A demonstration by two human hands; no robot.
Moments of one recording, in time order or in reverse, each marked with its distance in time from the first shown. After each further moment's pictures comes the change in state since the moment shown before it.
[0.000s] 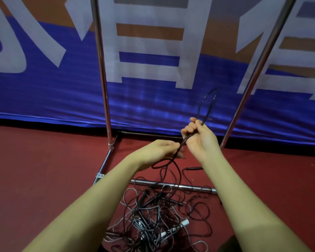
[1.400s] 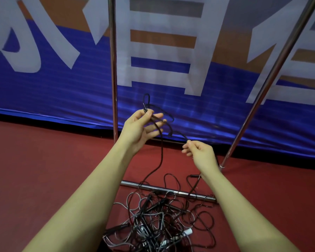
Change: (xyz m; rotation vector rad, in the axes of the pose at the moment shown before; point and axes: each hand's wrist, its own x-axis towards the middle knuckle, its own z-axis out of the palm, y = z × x) left_hand -0.009 0.025 -0.063 -0.706 0.468 0.288; right_hand 0.012 0.030 -0.042 -1.196 0.022 -0.266
